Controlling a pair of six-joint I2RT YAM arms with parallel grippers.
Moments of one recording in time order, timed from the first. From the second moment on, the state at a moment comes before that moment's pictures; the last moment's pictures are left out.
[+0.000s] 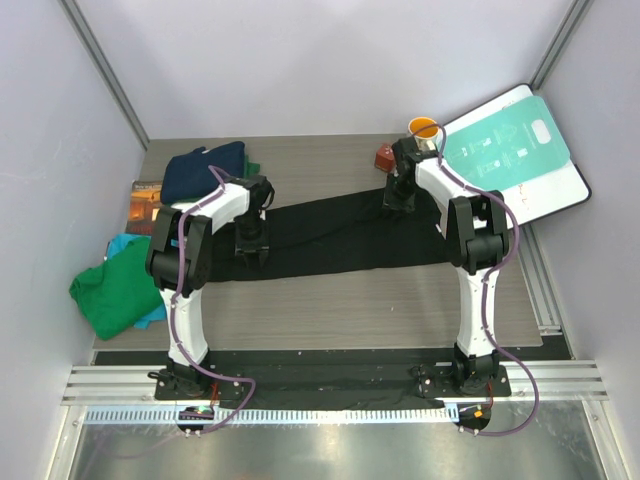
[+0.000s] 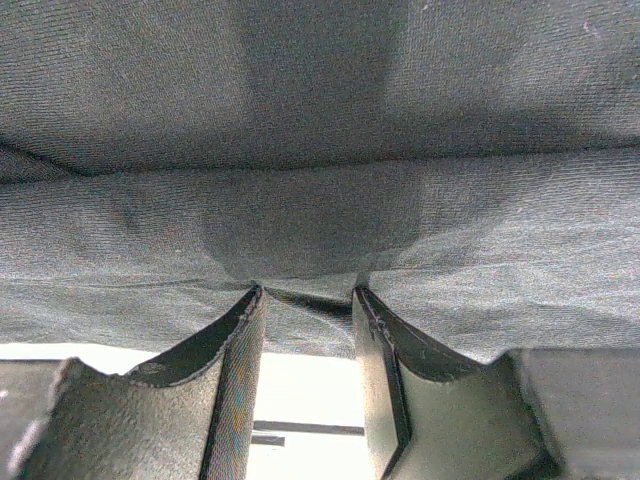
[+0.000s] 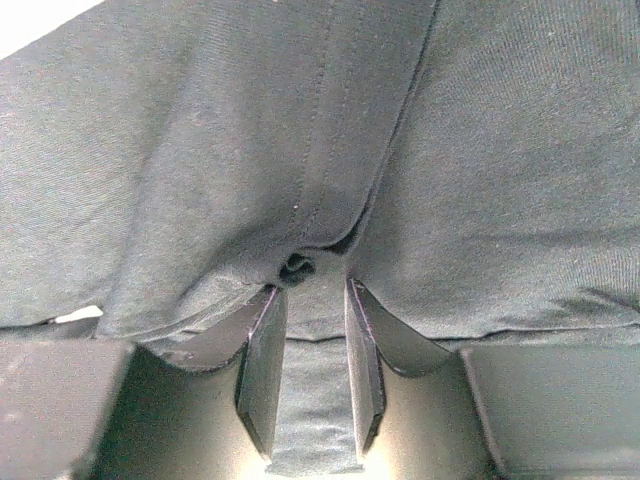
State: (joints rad) left arm -0.31 2.03 1.46 -1.02 -0.03 -0.39; right arm 0.22 2.22 1.80 -0.82 -0.07 0.41
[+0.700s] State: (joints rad) left arm -0.31 2.04 1.47 -1.03 -0.02 -0.38; right arm 0.22 2.13 1.79 -0.79 -0.09 0.42
